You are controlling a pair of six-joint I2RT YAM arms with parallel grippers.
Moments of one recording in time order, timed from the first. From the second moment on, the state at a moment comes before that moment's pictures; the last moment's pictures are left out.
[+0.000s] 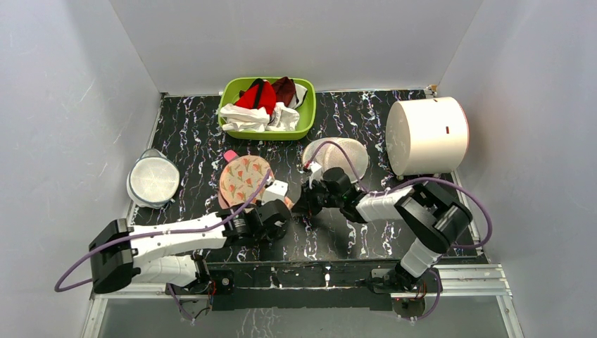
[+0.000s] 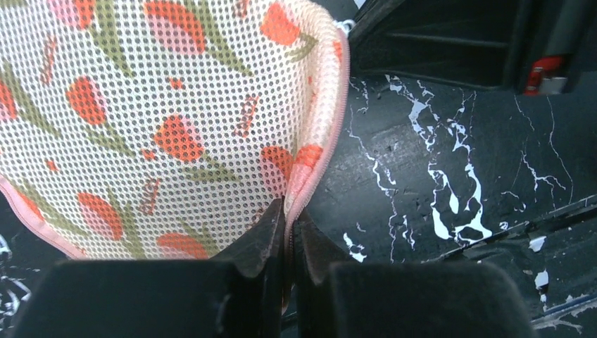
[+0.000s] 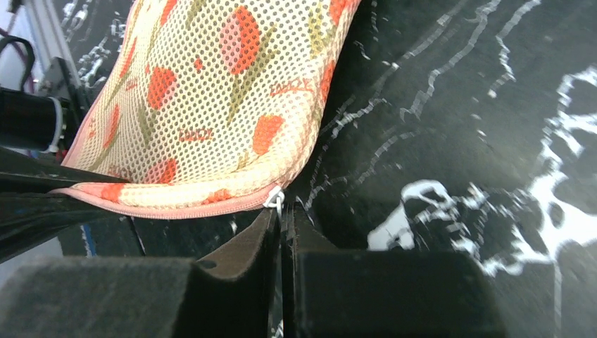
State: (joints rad) left arm -1.17 1.15 0.70 -0.57 -0.47 -0.65; right arm 0.73 1.65 0.60 0.55 -0.47 0.38
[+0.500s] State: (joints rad) left arm -1.17 1.41 0.75 -0.53 -0.43 -0.73; right arm 0.69 1.28 0.42 0.36 -0.17 0.34
